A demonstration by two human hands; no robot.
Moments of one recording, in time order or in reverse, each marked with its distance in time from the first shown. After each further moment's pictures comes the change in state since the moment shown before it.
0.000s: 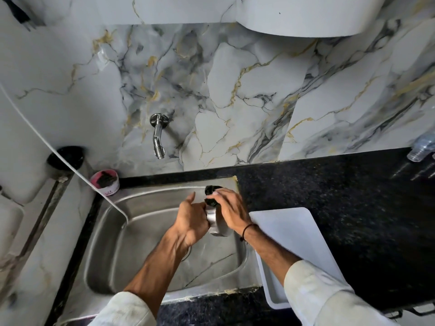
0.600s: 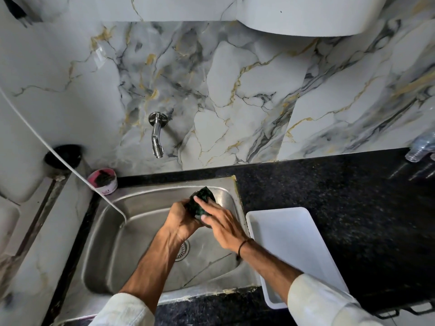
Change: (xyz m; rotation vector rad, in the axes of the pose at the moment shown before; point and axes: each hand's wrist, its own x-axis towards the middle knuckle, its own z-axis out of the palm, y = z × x) left_hand 0.011 0.015 -0.019 -0.149 0.128 0.032; right_hand -0.035 -0.001 0.014 -0.137 -0.310 -0.067
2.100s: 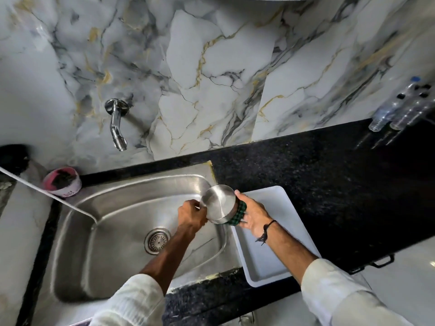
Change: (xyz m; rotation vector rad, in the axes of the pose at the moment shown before) left_hand 0.049 -0.085 0.012 1.292 0.316 0.403; right_hand -0.041 0.090 -0.069 0.982 0.448 0.985
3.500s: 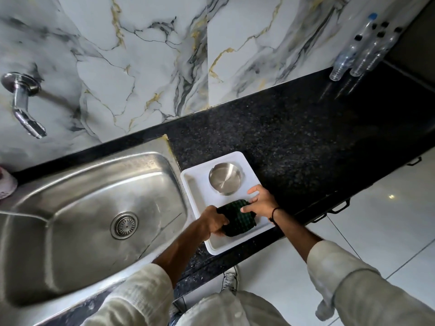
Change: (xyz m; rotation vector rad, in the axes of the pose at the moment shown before) left_hand -0.081 0.010 0.158 0.072 -0.657 -0.308; right_hand 0.012 0.044 -0.185 -0.676 0.174 -0.116
